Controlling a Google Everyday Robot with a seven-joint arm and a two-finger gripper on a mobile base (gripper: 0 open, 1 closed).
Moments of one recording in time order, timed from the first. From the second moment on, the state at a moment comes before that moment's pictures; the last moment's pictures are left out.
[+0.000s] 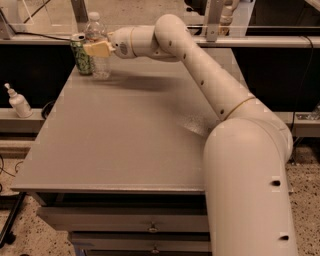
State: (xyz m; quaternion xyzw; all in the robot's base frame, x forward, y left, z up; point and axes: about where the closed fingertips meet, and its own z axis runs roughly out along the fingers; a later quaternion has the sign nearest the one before) arm 0.792 0.197 0.916 -0.45 0.62 0.39 0.51
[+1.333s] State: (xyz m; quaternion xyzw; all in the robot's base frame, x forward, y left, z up) arm 0.792 0.197 0.920 -0.45 0.62 0.39 0.51
